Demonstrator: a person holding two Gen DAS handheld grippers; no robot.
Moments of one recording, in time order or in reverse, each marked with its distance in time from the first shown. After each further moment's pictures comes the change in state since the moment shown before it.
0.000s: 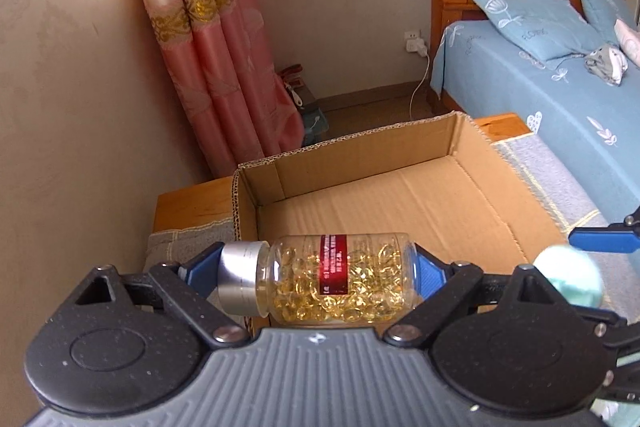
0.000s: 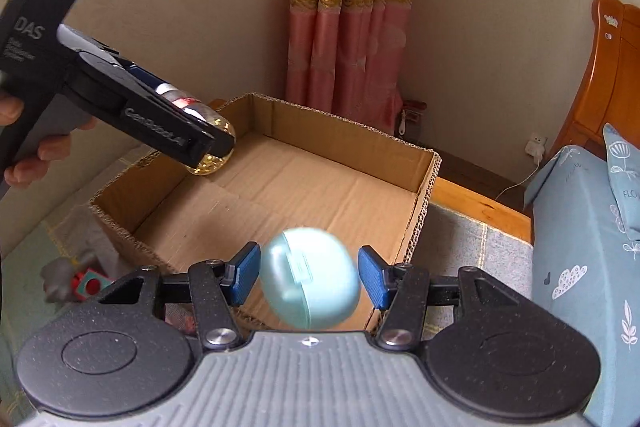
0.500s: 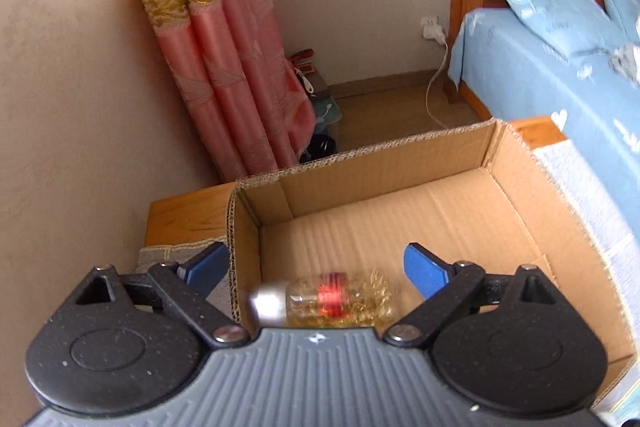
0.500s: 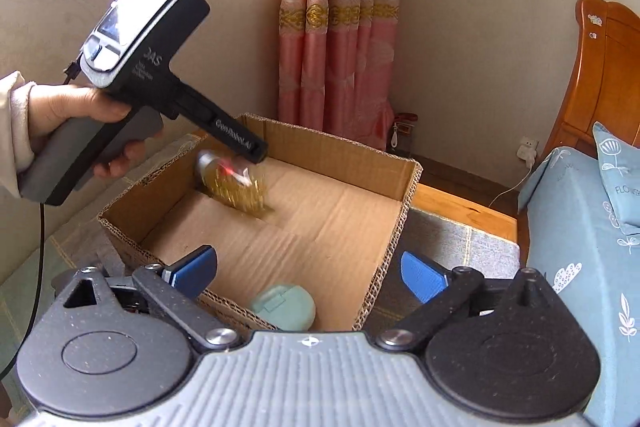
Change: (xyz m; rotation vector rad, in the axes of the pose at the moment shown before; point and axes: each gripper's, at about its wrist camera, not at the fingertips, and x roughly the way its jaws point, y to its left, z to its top) left arm 0.037 0.006 0.021 -0.044 0.040 0.034; right arm -0.033 -0.009 -0.012 0.035 -0.058 -0.011
